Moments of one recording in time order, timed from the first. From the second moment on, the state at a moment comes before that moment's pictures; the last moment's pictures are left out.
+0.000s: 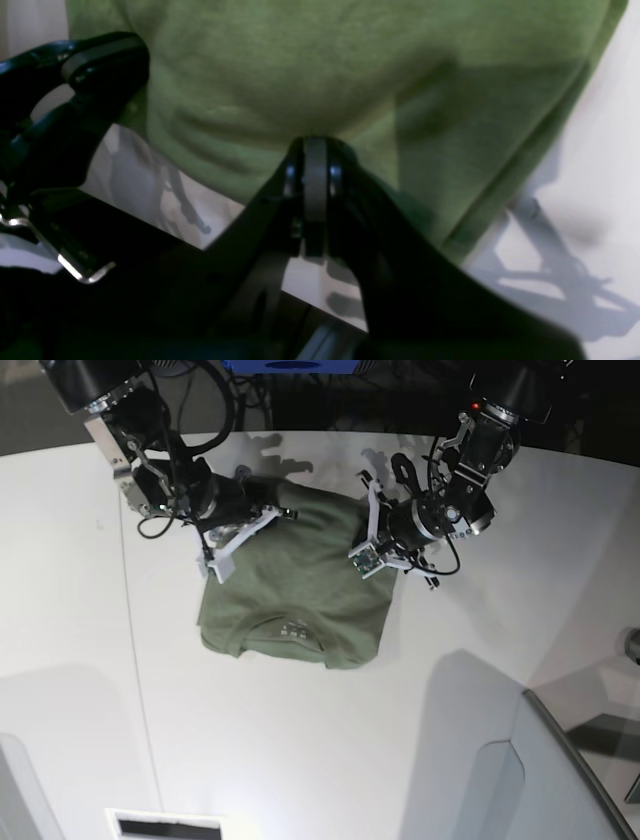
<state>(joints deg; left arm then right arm) 5.0 -16.3 18.7 75.5 13.8 -33.2 17.8 -5.9 11.4 -26.8 78.1 46.7 -13.2 -40.6</state>
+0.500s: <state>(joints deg) 10.0 -16.3 19.0 79.7 13.9 -33.5 18.0 -4.9 12.1 -26.8 78.5 46.4 -13.9 -42.7</state>
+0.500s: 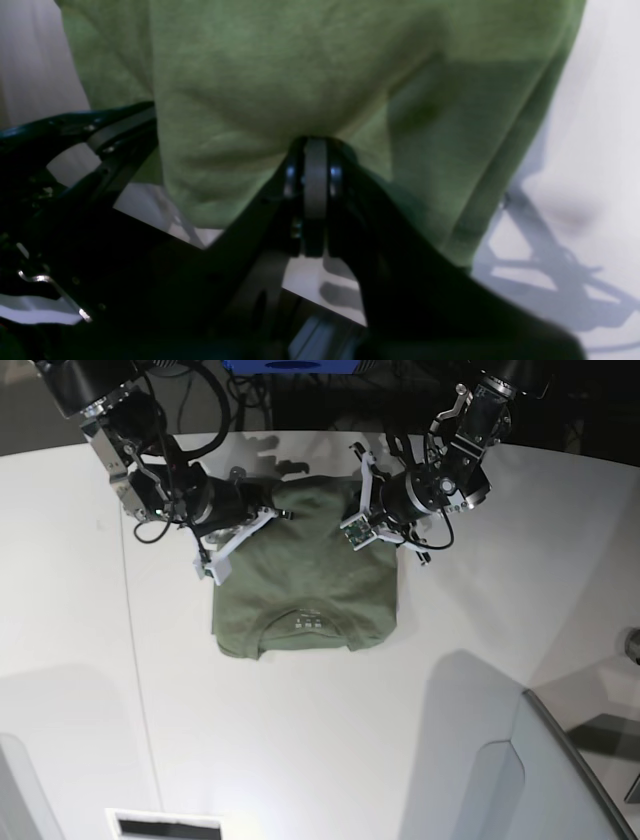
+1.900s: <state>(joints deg) -12.3 -8.9 4.6 65.8 15.3 -35.2 21.1 -6.1 13.8 -26.8 80.9 45.2 -14.8 -42.3</state>
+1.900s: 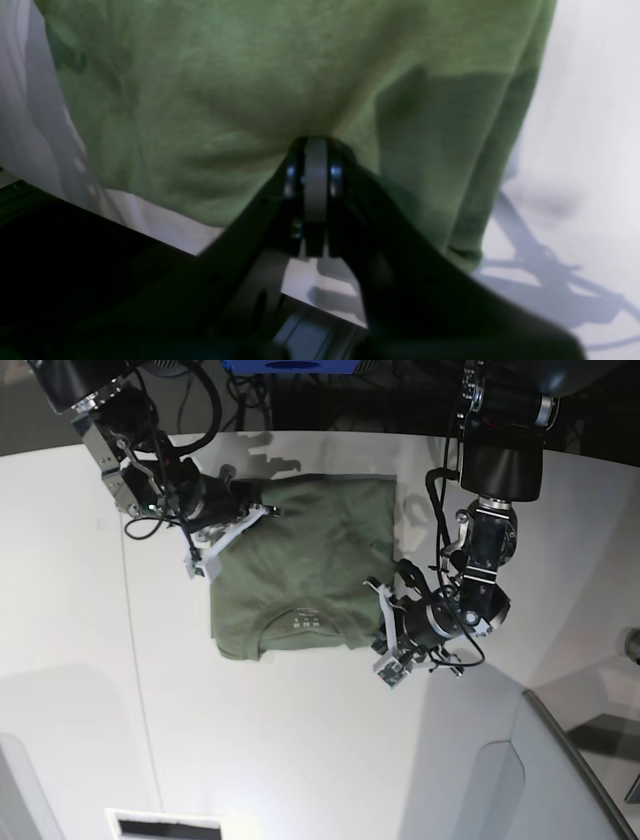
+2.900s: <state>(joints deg) -12.8 -11.6 4.6 58.7 15.1 -35.1 15.8 -5.7 13.7 -27.0 80.7 45.2 -15.0 -42.5</state>
